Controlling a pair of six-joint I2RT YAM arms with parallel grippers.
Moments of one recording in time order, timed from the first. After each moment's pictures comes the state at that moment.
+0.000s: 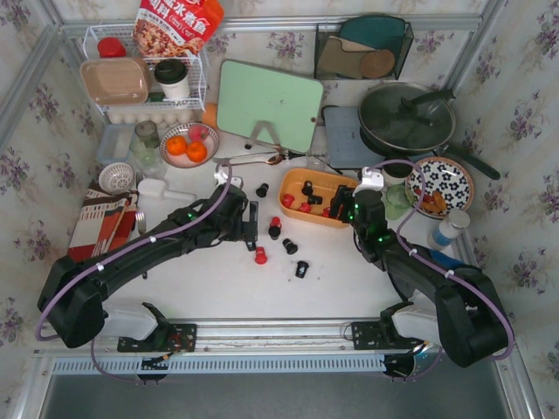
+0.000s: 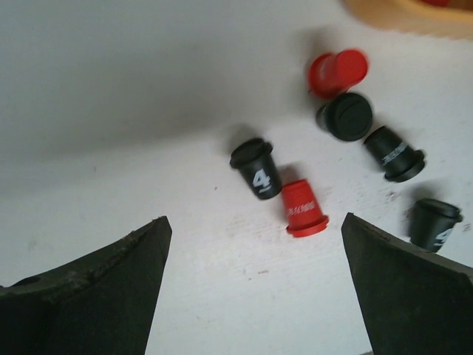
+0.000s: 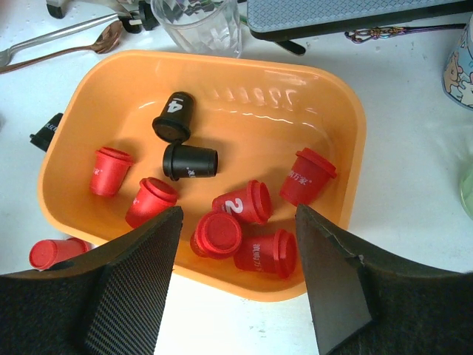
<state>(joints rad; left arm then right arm) -0.76 1.35 0.98 -0.50 -0.20 -0.51 0.38 1.20 0.49 0.33 0.24 0.36</state>
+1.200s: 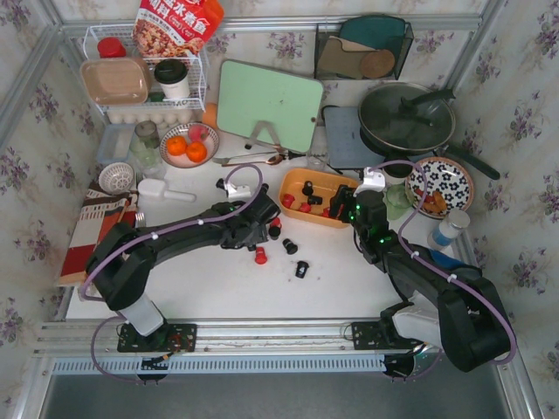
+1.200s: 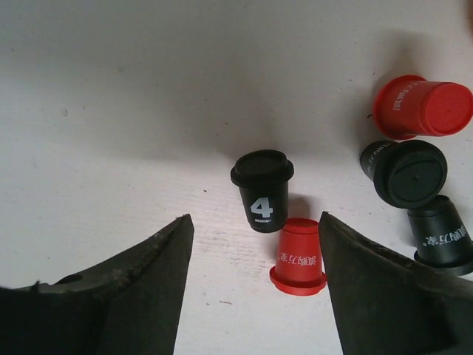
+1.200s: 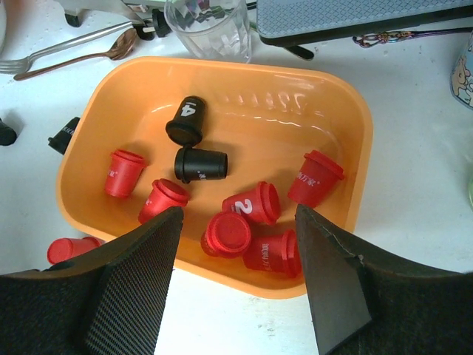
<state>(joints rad) -0.87 1.66 1.11 -0.65 -0.42 -0.94 0.38 1.18 0.49 0.33 0.23 0.37</state>
